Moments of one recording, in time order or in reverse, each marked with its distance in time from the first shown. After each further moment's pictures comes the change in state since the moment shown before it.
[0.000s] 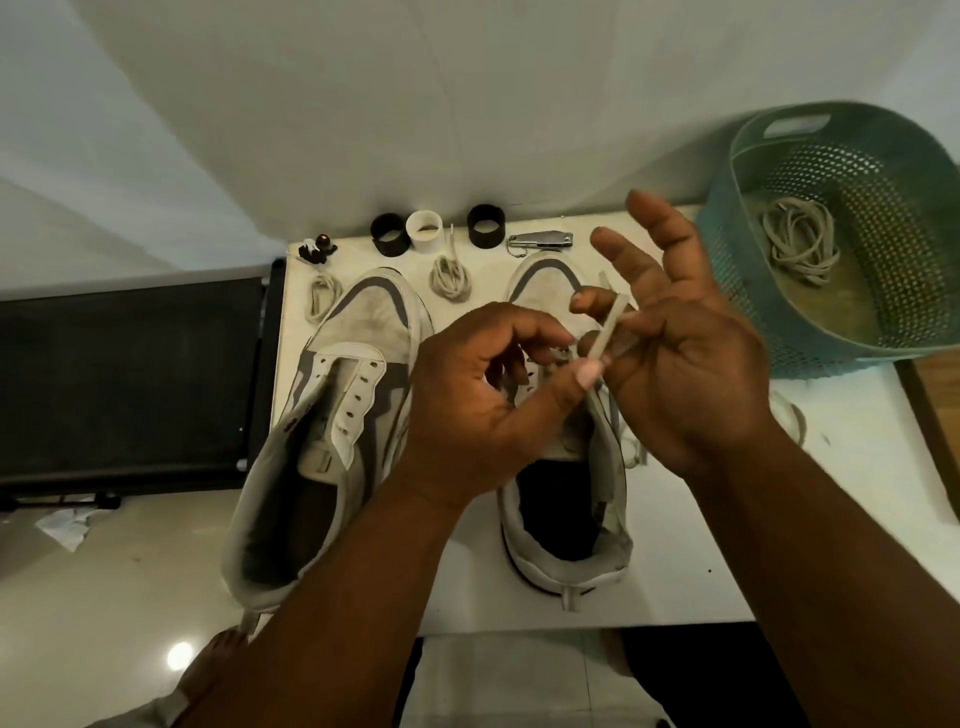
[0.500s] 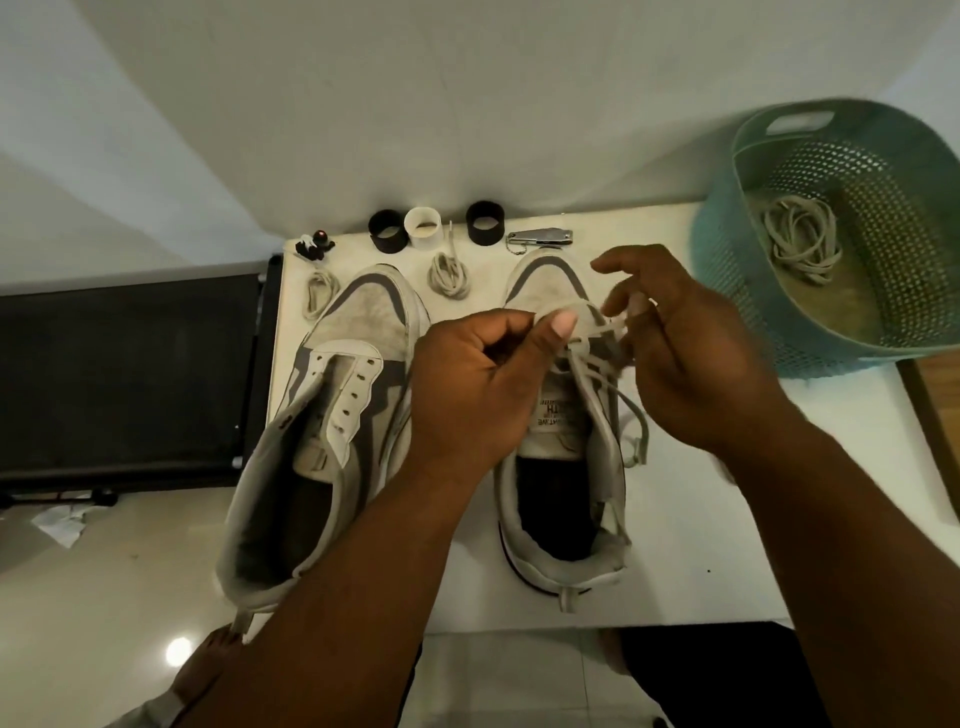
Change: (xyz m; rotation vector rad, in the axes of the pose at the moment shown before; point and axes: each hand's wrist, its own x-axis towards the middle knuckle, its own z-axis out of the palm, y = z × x) left_hand 0.006 -0.003 0.012 -0.053 0.114 -0.373; right_hand 0.009 -0.004 -0.041 -1.348 -0.097 -0.344
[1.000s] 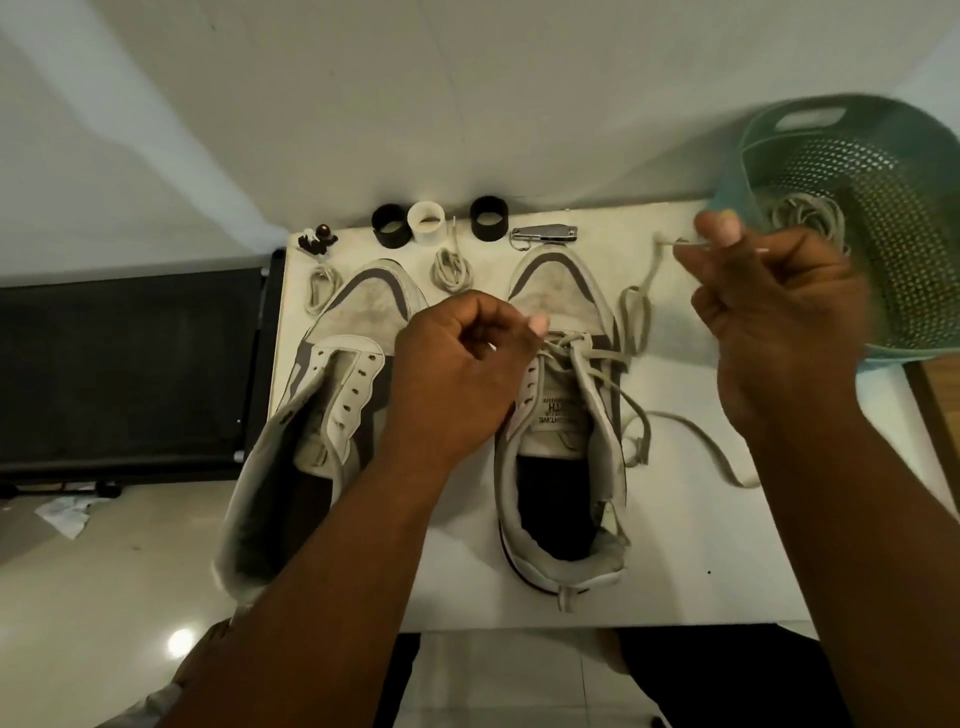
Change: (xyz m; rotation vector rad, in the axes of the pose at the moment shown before) left_hand 0.009 -0.007 -0.017 0.121 0.023 -0.118; right_hand 0.005 0.001 -0.015 0.878 0.513 0.291
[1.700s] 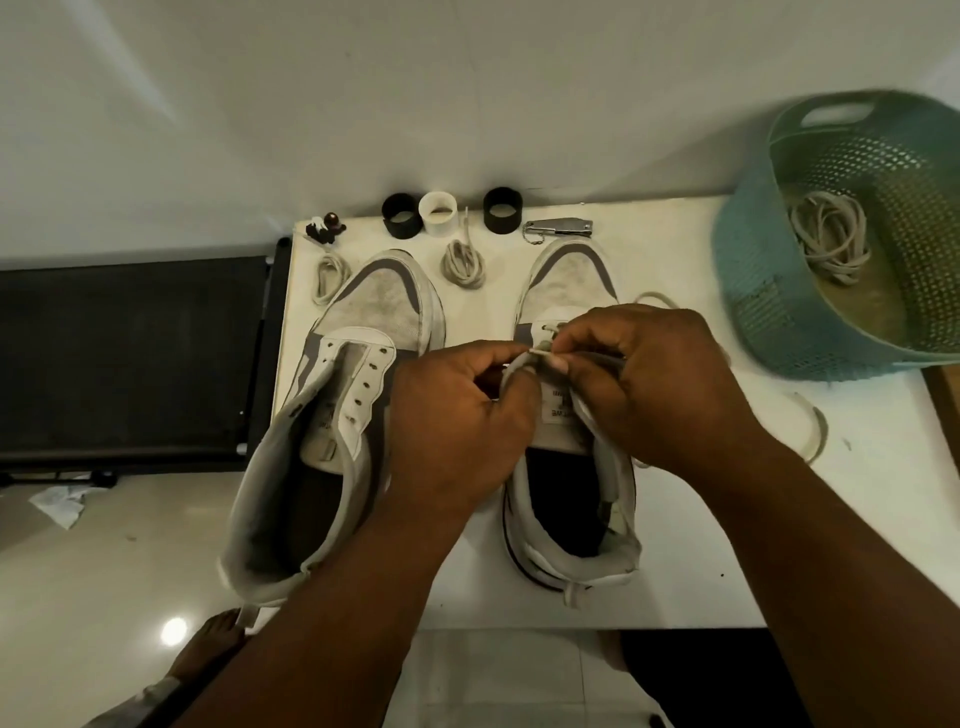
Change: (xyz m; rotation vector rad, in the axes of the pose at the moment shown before) left_hand -0.028 -0.014 -0.005 0.157 0.096 0.154; right_hand -0.027 0.023 0.033 -0.929 -0.592 -0.316
